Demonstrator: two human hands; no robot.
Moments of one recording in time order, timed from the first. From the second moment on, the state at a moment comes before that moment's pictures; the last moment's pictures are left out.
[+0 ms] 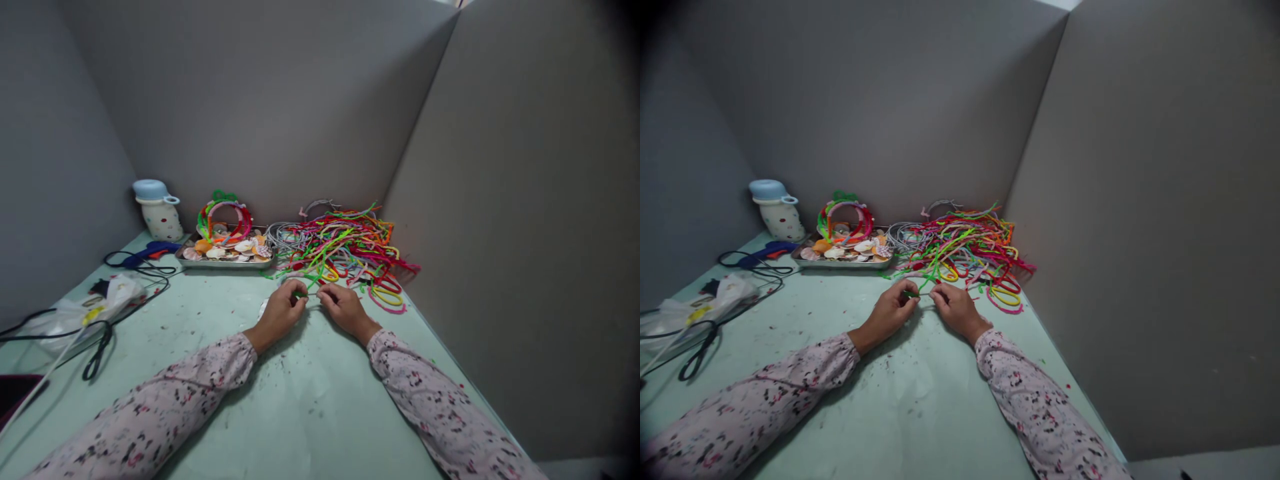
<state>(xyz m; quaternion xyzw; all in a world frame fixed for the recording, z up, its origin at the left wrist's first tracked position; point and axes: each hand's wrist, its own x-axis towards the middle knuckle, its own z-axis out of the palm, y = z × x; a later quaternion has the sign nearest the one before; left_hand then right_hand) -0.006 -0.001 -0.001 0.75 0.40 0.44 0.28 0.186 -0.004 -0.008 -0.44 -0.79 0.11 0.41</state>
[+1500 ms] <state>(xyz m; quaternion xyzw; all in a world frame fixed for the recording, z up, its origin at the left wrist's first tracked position) -0.007 0.000 0.003 0.75 0.41 0.46 0.24 0.186 -0.003 -0.009 -0.44 -0.79 0.11 0.41</state>
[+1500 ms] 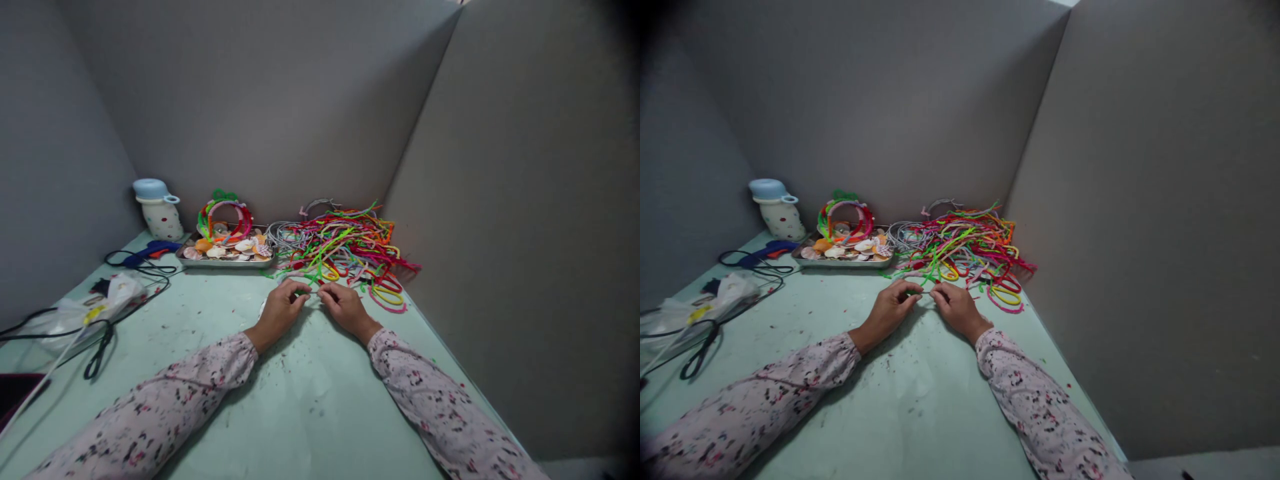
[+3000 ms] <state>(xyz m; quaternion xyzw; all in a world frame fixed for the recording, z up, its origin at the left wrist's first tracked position) -0.008 0.002 -0.003 0.72 0.45 0.44 0.28 0.187 -0.002 -0.010 -0.44 -0.79 0.09 0.41</state>
